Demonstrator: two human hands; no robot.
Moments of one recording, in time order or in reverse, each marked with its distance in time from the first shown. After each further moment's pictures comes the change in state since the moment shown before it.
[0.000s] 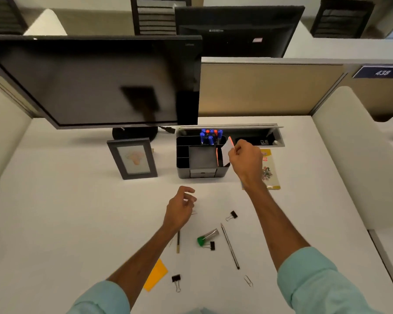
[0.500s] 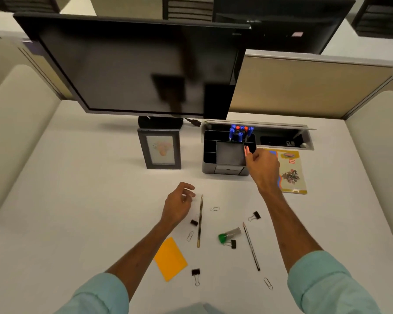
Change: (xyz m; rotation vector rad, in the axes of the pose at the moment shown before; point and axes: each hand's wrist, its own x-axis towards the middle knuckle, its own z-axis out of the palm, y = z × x) left_hand -0.001 -0.043 -0.068 0.043 0.078 -0.038; right_hand -0.013 -0.006 0.050 -0.130 -0.074 0.075
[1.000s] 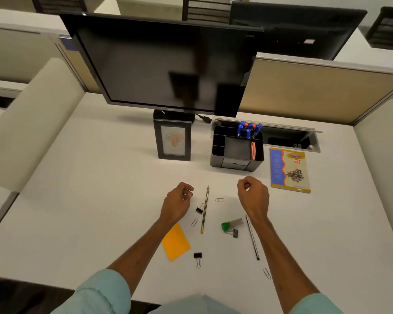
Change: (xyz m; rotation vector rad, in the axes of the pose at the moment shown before) left_hand -0.056 -0.003 -0.018 0.081 0.087 0.002; right_hand -0.122 0.019 0.020 0.238 -0.081 -0.025
